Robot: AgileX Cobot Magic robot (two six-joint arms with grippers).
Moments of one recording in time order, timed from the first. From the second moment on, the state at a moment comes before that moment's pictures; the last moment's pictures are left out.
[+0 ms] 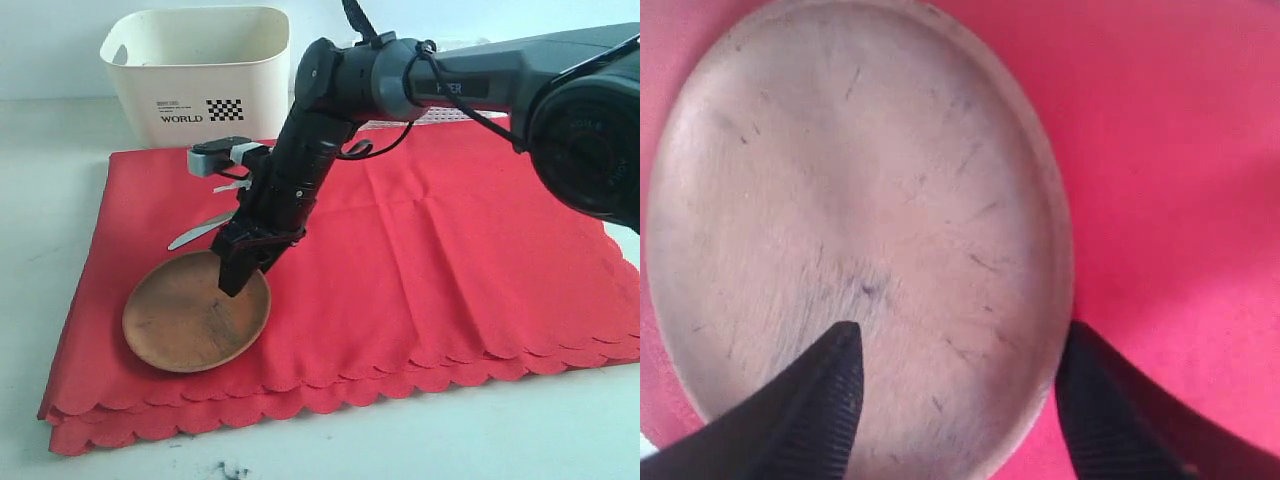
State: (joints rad) left arm 0.05 0.01 0.00 -0.04 0.13 0.02; right arm 0.61 2.41 -1.84 0.60 1.13 -0.66
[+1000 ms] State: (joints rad) left arm 0.05 0.01 0.00 -0.04 0.13 0.02; right arm 0.59 2.27 -1.84 0.68 1.15 -0.58
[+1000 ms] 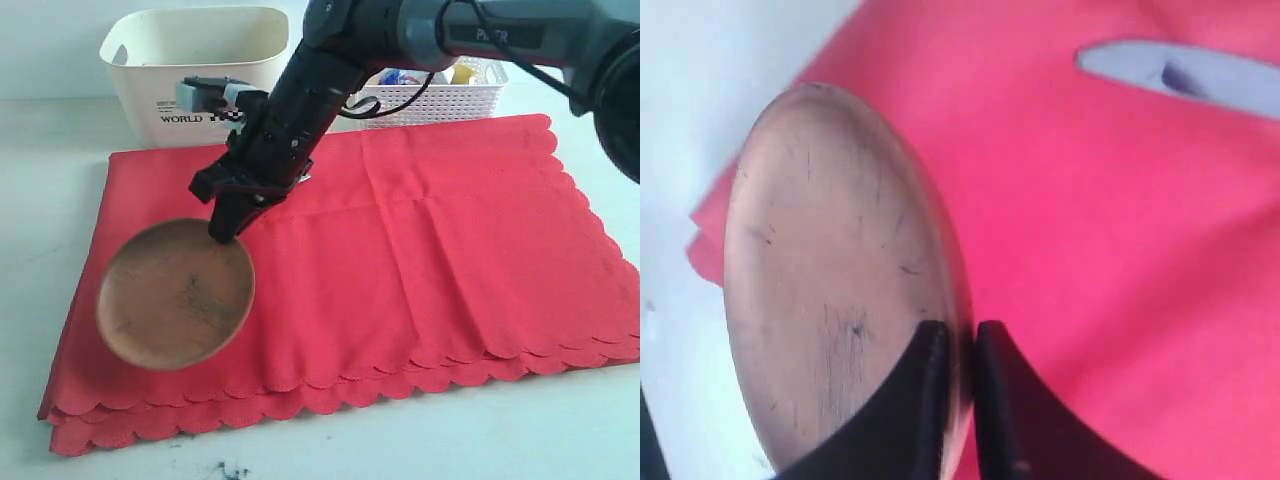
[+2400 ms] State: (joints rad) left arm 0.05 0.01 0.00 -0.04 0.13 0.02; right arm 0.45 2.36 -1.90 1.73 0.50 -0.93
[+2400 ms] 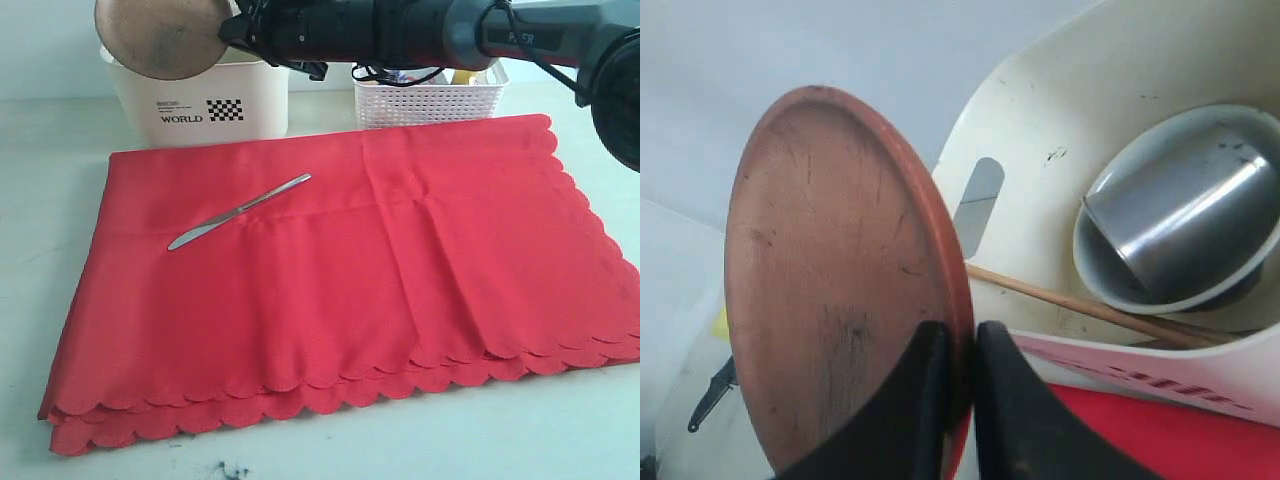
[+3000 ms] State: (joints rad) left arm 0.05 0.01 0.00 -0.04 0.13 0.02; right arm 0.54 2.33 -1.89 1.73 0.47 -0.95
